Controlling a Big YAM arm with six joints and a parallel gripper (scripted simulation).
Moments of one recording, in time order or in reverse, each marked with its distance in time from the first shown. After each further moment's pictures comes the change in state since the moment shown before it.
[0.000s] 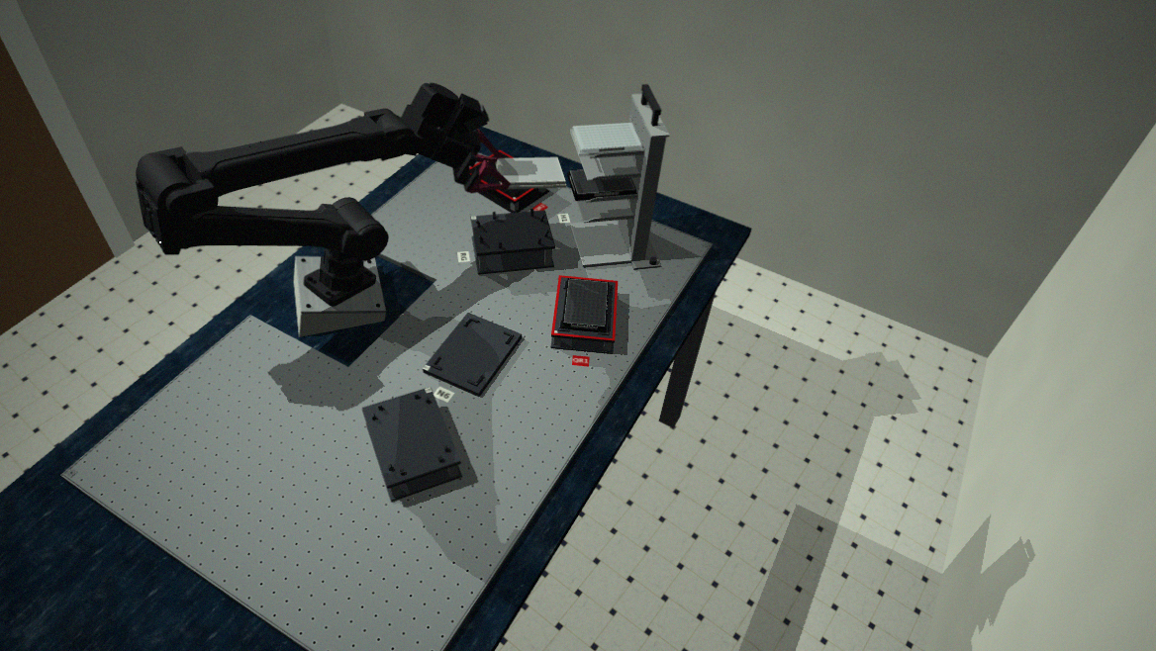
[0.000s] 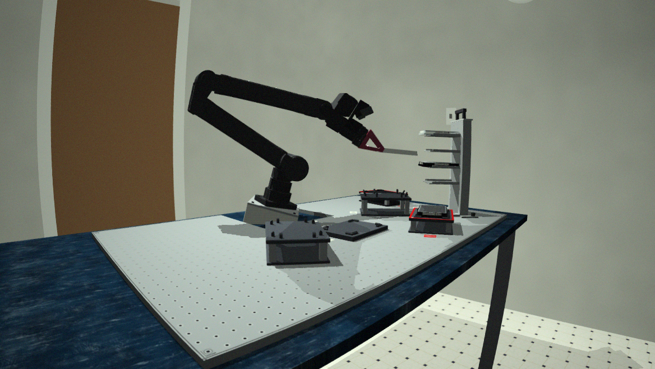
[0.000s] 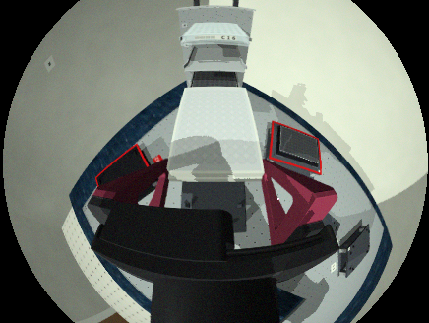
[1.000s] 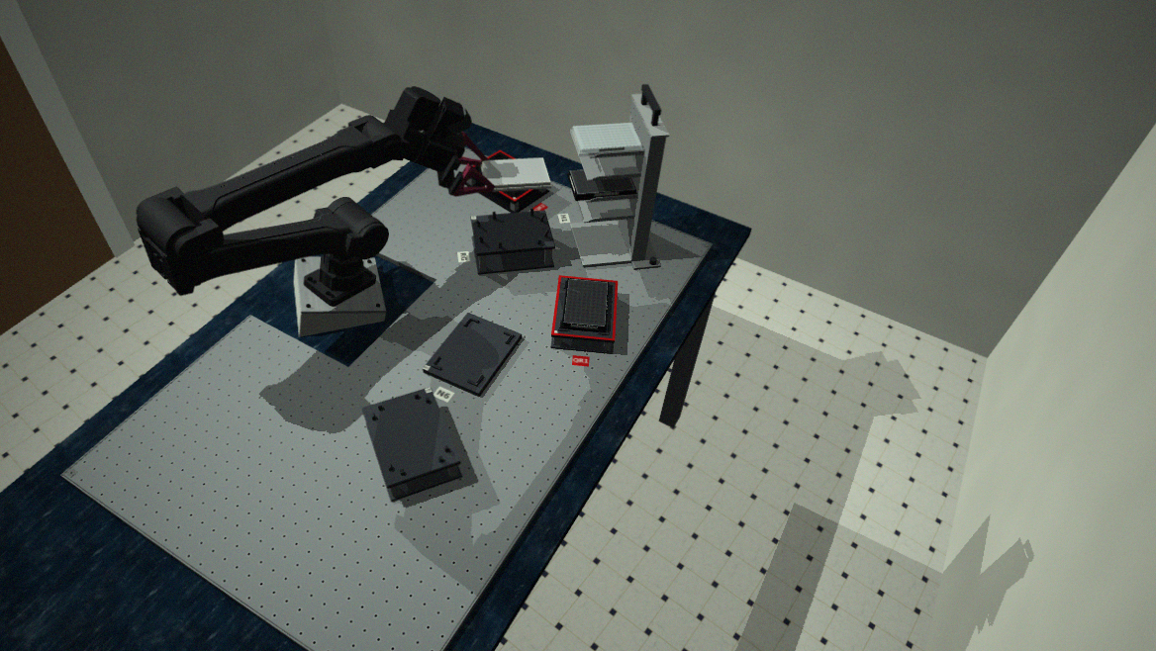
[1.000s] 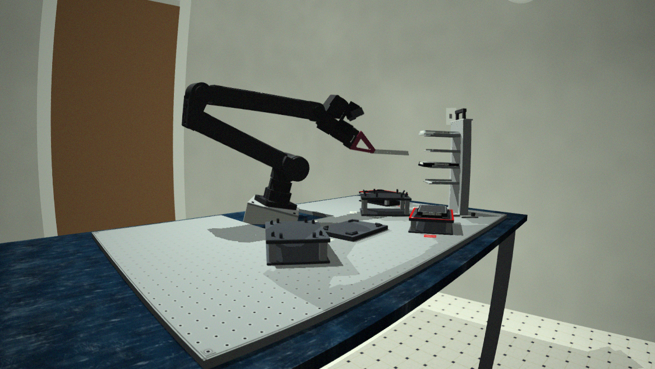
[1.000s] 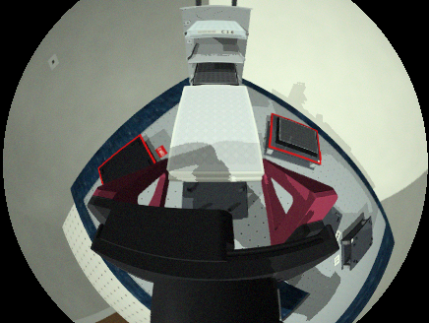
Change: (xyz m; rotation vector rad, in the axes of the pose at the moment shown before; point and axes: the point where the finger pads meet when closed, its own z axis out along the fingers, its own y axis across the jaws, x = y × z) arm 0.019 0.001 -0.023 -0.006 -0.012 0.007
